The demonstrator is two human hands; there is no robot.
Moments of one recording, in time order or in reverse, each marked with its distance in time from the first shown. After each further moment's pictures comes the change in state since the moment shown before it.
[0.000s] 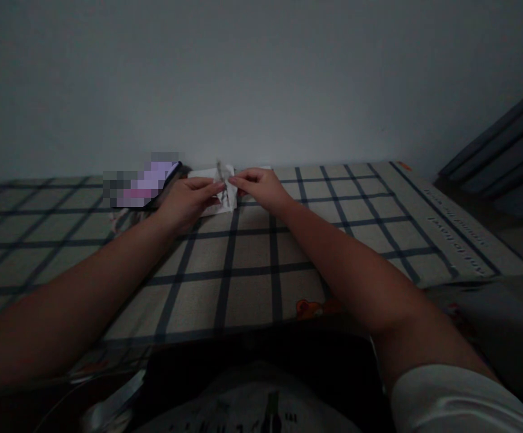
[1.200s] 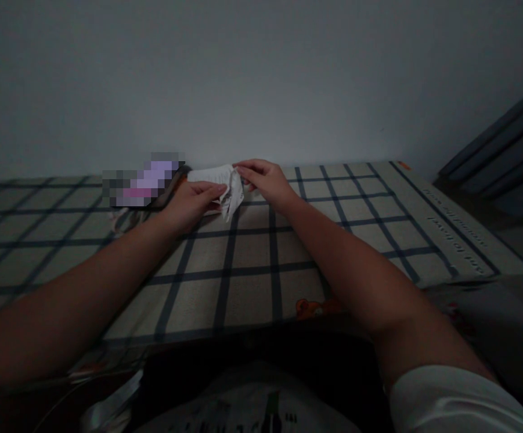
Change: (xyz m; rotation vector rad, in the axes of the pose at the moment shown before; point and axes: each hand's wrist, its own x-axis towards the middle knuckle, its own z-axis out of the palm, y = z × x) left_hand -0.004 -0.003 0.000 0.089 -0.093 -0.023; right_hand 0.004 -0.002 -0.009 0.078 0.080 -0.013
